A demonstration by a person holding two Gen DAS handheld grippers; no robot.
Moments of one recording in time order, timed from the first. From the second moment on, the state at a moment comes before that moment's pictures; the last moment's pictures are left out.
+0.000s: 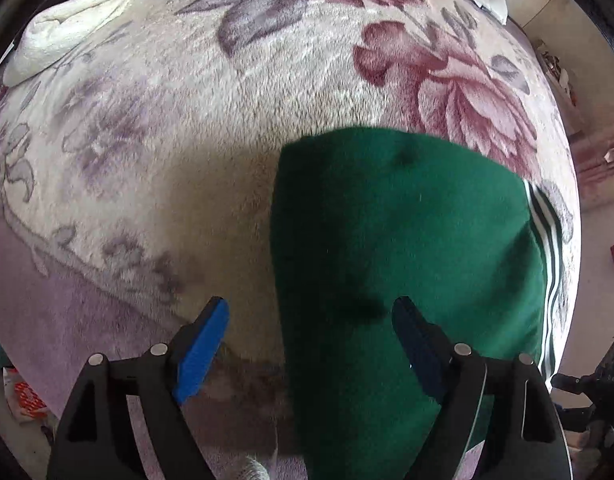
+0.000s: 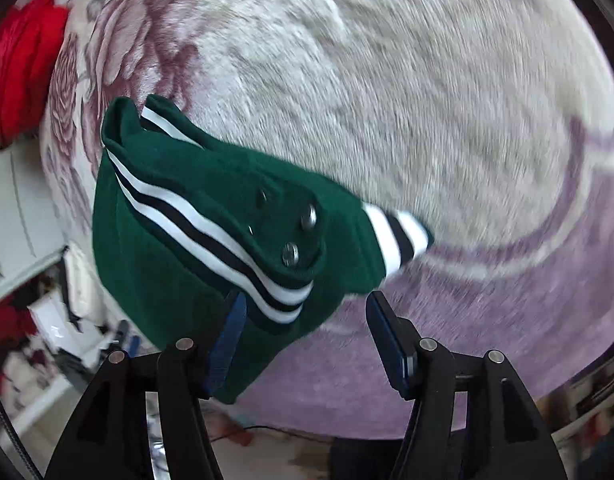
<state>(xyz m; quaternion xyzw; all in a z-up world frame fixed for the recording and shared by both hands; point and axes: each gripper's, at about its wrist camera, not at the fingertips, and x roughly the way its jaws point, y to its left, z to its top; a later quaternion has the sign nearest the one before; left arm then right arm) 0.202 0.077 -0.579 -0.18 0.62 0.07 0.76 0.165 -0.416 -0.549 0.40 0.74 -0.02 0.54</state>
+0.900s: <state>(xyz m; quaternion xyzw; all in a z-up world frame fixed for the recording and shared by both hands) 0.182 -0.004 -0.538 -0.12 0.63 0.05 0.77 0.105 -0.436 -0.557 0.45 0.60 -0.01 0.66</state>
